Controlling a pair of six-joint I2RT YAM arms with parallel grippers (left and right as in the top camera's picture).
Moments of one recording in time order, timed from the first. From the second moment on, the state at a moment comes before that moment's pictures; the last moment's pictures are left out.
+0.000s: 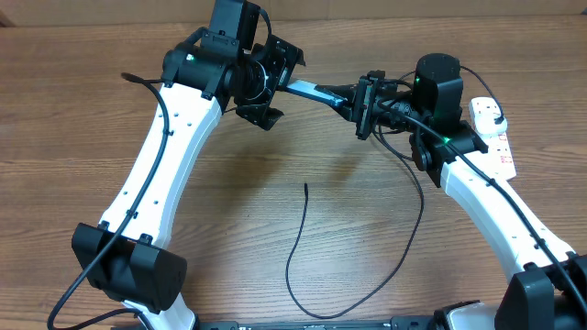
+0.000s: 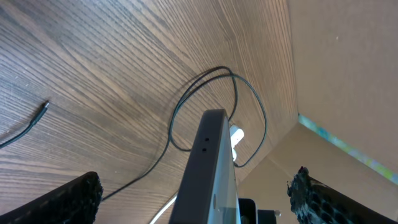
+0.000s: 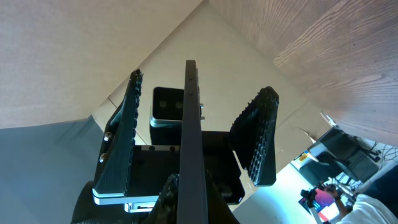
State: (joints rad) left arm -0.34 1.84 1.89 -1.02 0.37 -1.42; right arm 0.25 1.54 1.10 0.16 -0.93 2.09
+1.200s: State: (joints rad) left arm -0.34 1.84 1.89 -1.03 0.34 -1.46; right arm 0.25 1.55 1.10 0.22 -0.91 2.09
